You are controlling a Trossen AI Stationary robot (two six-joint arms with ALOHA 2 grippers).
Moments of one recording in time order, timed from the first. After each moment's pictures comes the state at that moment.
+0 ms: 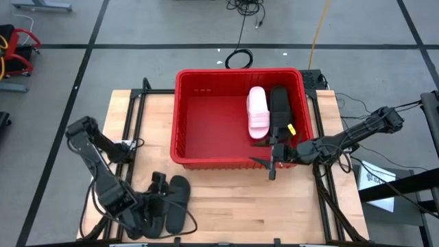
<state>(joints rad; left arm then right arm) -0.92 1.54 1.39 -1.08 -0.60 -0.56 0.38 1.03 0.68 0.30 0.52 -0.06</state>
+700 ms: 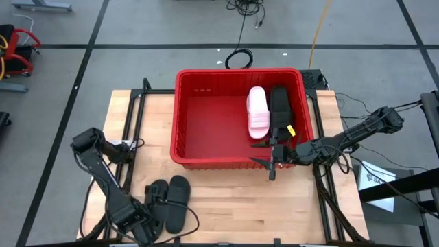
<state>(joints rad) -0.95 1.71 1.39 -1.18 -0.20 -0.93 0.38 1.03 0.64 0.32 0.52 -0.06</state>
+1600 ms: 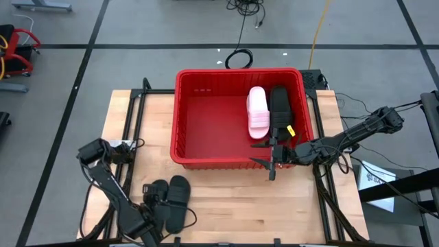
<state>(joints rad) -0.96 1.87 1.39 -1.37 -0.14 -0.96 0.38 1.03 0.64 0.30 0.53 -0.07</state>
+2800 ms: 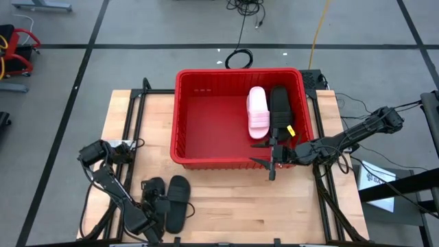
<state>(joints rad) -0.96 1.89 1.26 -1.32 -0.16 -1.06 0.38 1.03 0.64 0.30 0.53 -0.06</state>
